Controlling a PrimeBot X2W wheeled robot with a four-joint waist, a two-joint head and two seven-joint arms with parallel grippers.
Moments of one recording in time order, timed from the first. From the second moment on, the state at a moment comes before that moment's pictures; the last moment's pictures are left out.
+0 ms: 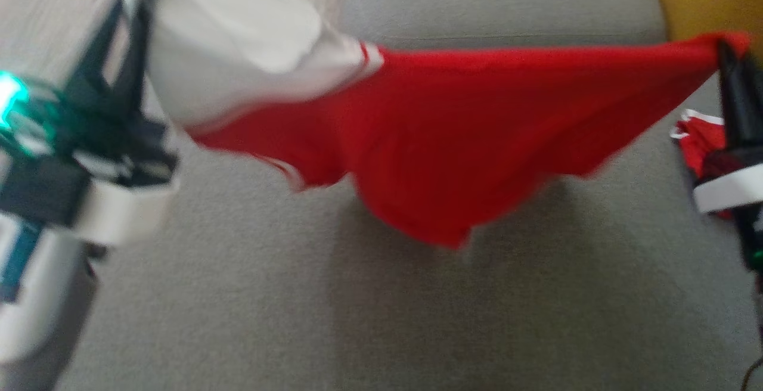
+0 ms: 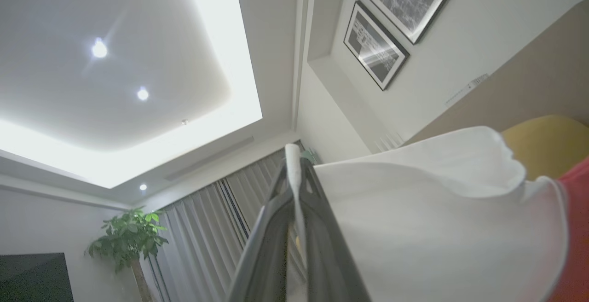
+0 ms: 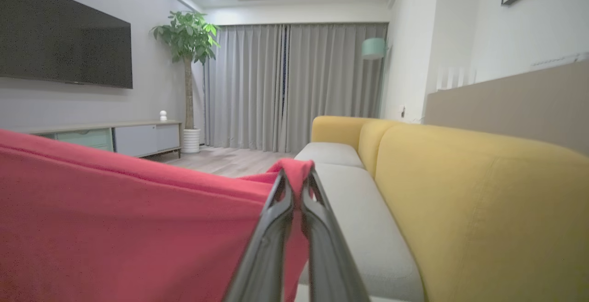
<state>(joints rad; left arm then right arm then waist) -0.51 0.50 -0.34 -0.14 -0.12 0.07 -0.23 -0.28 -0.36 0.01 0.04 0.35 0.13 -0.01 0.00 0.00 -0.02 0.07</state>
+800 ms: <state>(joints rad) -1.46 0.40 -0.45 0.48 -0.04 -0.07 -0.23 -1.09 -0.47 0.24 0.41 0.48 0.13 0.01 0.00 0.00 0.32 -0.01</state>
